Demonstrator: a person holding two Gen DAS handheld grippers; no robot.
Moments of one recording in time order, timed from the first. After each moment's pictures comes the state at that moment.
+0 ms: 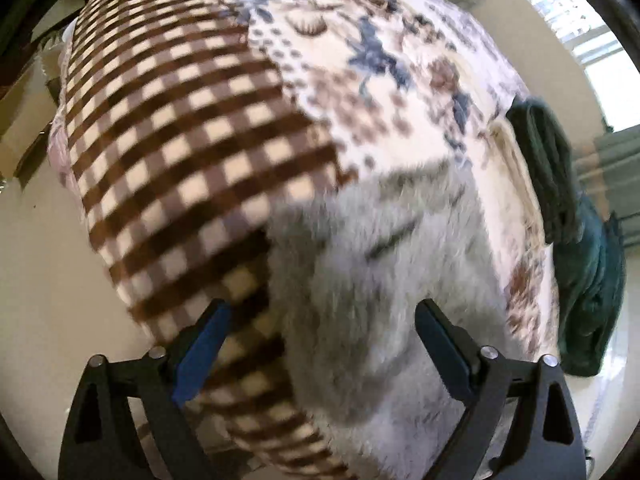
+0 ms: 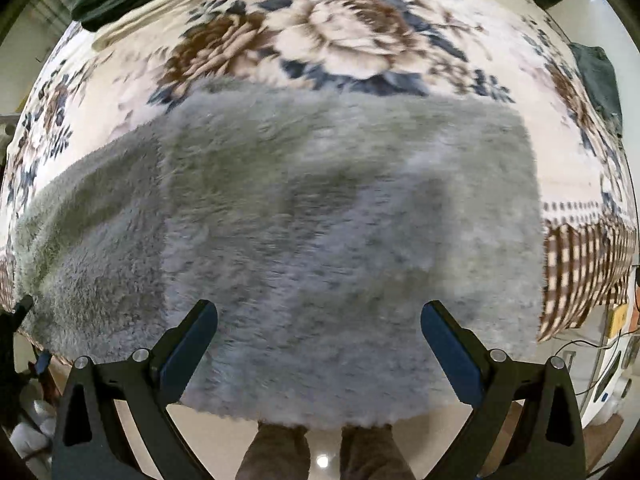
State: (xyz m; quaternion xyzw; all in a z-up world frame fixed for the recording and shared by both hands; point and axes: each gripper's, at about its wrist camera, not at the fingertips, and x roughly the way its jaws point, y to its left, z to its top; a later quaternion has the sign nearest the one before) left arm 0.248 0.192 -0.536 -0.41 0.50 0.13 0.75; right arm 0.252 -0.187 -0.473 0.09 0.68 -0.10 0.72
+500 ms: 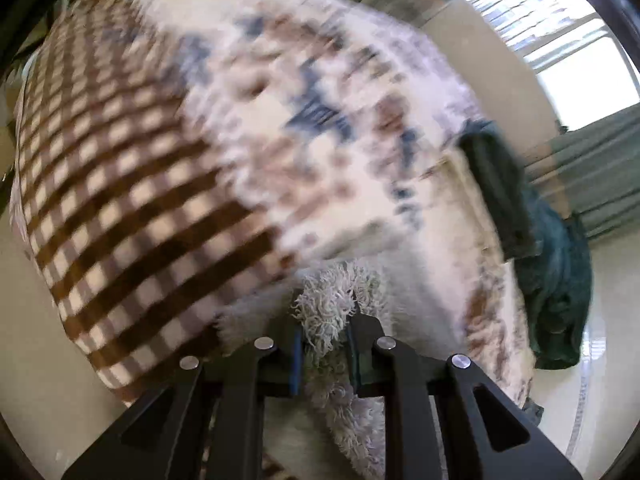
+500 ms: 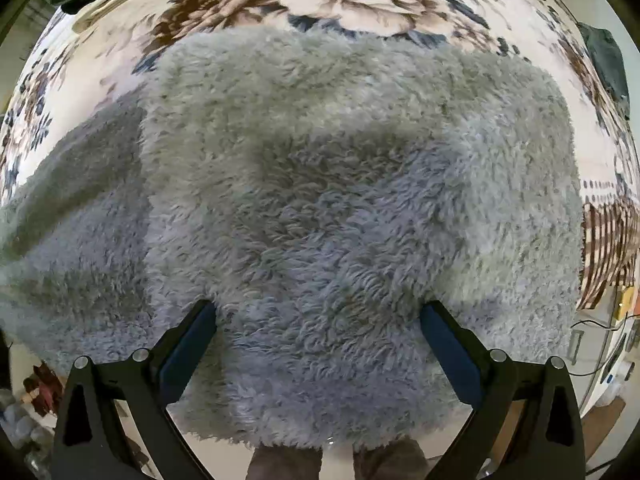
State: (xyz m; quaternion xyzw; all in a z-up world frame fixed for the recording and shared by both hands) left arm 0.279 0.218 -0.526 -0.41 0.47 0.08 0.78; right arm 0.260 -0.172 -0.498 0.09 0.71 -0.12 0.69
